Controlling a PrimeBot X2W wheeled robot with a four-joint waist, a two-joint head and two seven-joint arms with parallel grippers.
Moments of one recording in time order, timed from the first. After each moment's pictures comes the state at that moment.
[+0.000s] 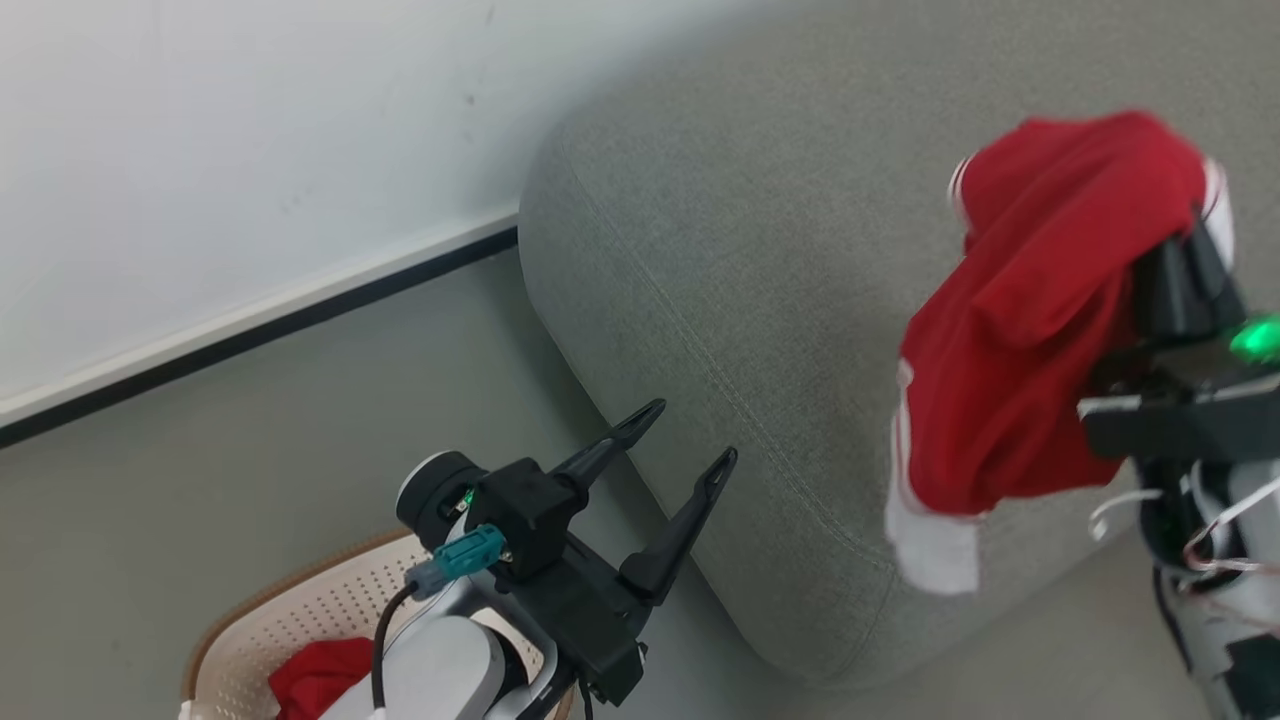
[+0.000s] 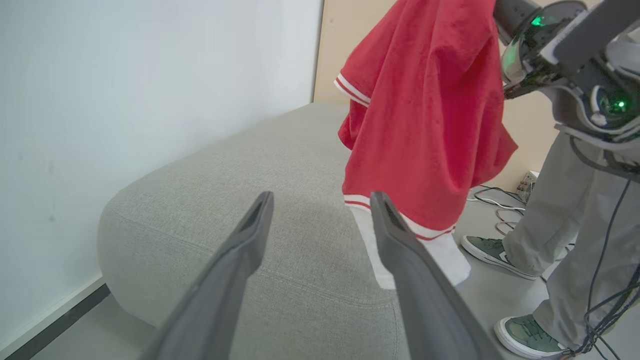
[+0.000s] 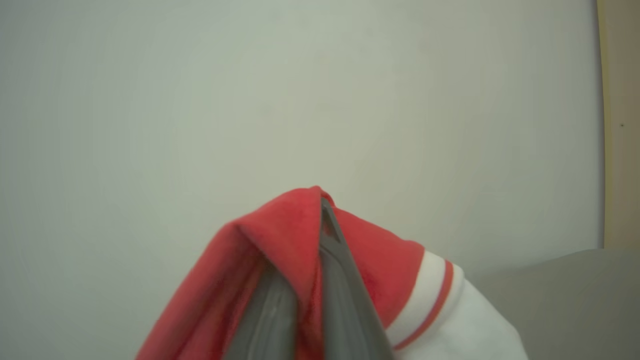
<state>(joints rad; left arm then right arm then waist) -0.45 0.23 -0.74 0.10 -0.56 -0.07 -0.08 -0.46 -0.29 0.17 0.03 0.51 0.11 -0.26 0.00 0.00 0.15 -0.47</state>
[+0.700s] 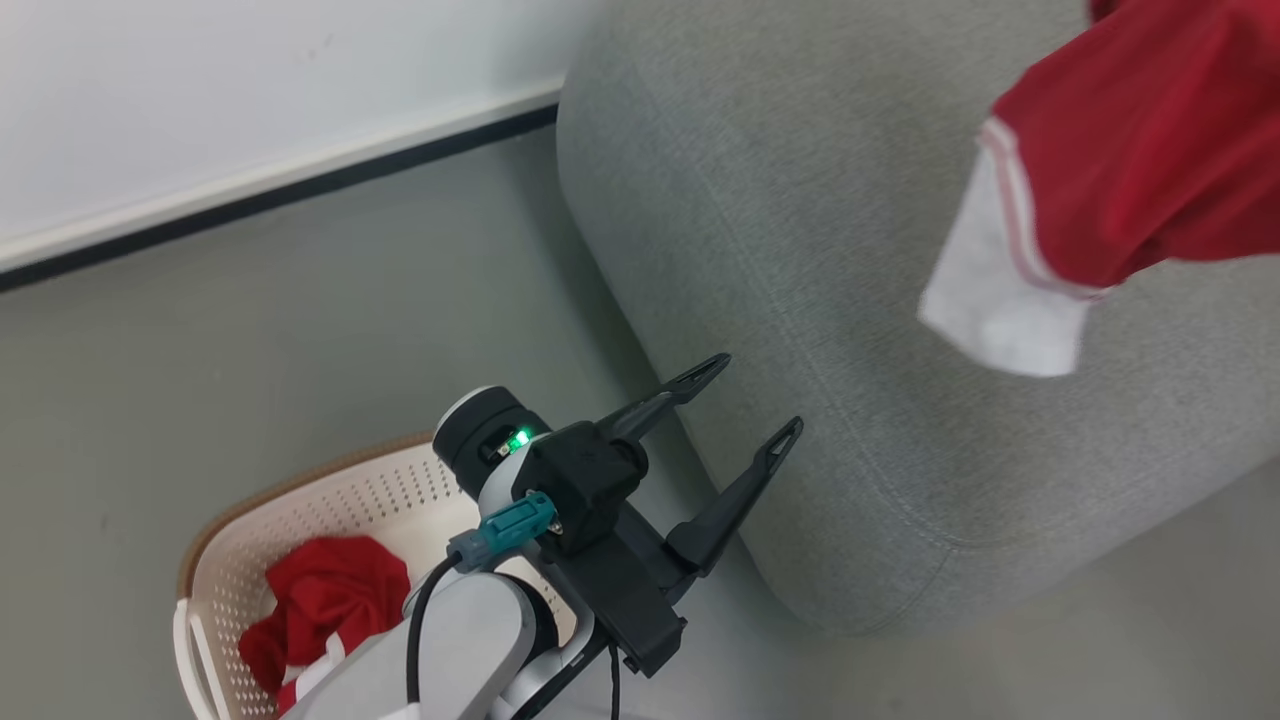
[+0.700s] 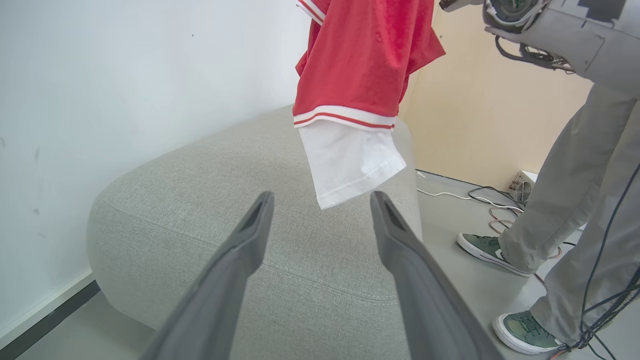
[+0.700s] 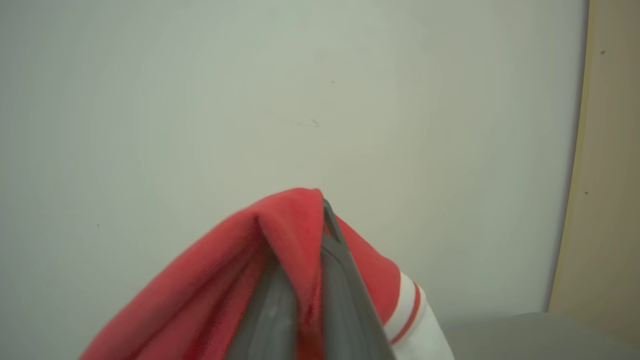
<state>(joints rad) -0.56 0.22 -0.79 0.05 -0.52 -0.09 -0.04 -0.86 -0.50 0.13 0.32 0.55 0.12 -0.26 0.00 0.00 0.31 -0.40</state>
